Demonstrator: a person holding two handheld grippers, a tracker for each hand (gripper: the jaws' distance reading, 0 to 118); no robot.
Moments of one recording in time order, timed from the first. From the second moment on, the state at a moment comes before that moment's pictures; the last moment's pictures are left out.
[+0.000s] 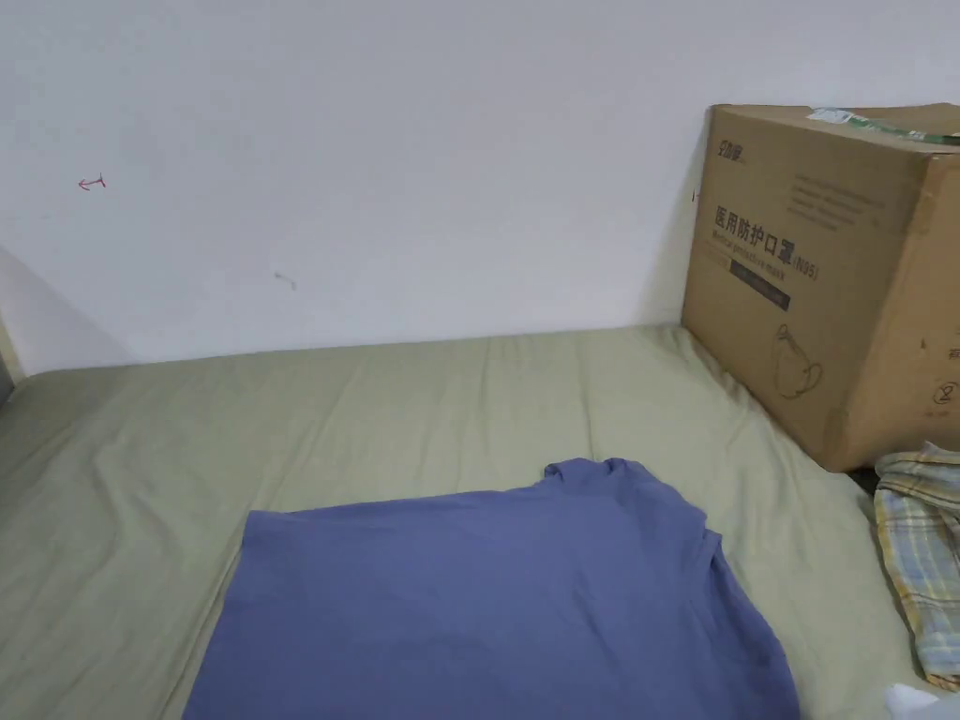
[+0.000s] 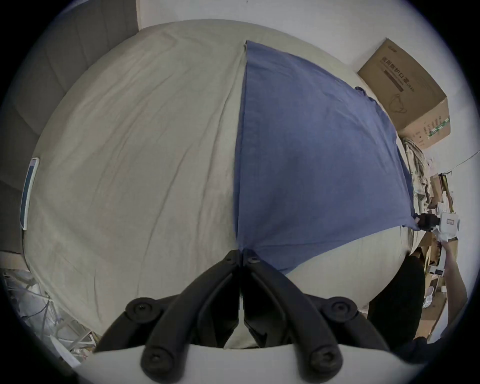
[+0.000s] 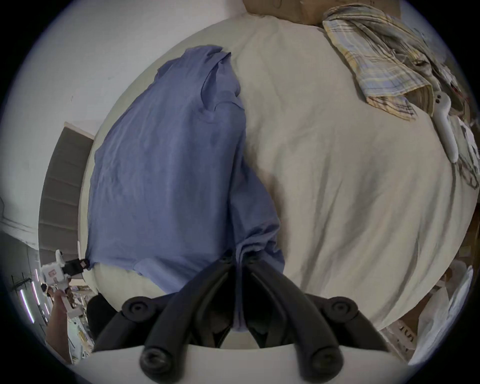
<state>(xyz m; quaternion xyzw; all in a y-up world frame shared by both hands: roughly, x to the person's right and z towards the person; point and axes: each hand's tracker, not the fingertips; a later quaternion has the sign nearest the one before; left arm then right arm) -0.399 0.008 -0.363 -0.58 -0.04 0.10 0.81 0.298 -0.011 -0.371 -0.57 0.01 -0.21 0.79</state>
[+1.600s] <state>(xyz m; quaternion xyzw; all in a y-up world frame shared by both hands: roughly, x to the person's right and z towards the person) -0.355 -0.018 -0.384 -0.64 0.00 -0.01 0.77 0.233 0.074 -0.316 -0.45 0.03 -0.16 0.88</state>
